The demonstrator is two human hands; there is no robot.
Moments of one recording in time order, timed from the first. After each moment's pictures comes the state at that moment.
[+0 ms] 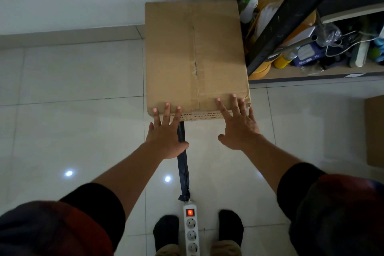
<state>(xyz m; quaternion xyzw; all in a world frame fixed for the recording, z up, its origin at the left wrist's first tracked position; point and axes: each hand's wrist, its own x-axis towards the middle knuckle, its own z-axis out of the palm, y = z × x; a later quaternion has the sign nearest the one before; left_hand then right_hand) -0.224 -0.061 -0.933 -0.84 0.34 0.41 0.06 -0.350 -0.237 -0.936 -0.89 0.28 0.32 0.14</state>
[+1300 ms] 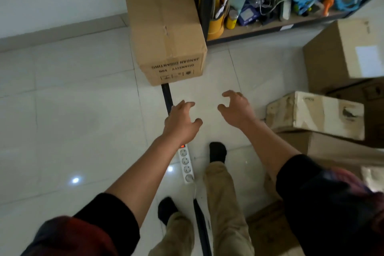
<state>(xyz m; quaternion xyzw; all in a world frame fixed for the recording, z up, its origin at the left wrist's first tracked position) -0.463 0.027 -0.754 -0.84 0.30 0.40 -0.20 -0.572 -0.114 -0.771 -0.78 0.49 0.12 0.36</state>
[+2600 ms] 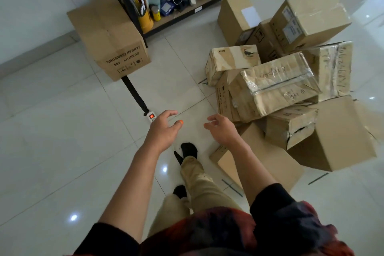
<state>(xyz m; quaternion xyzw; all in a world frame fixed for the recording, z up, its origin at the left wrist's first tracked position) -0.681 0.195 -0.548 -0.78 0.33 0.47 -0.24 -0.859 0.120 -0.571 -0.59 0.63 0.04 0.50</state>
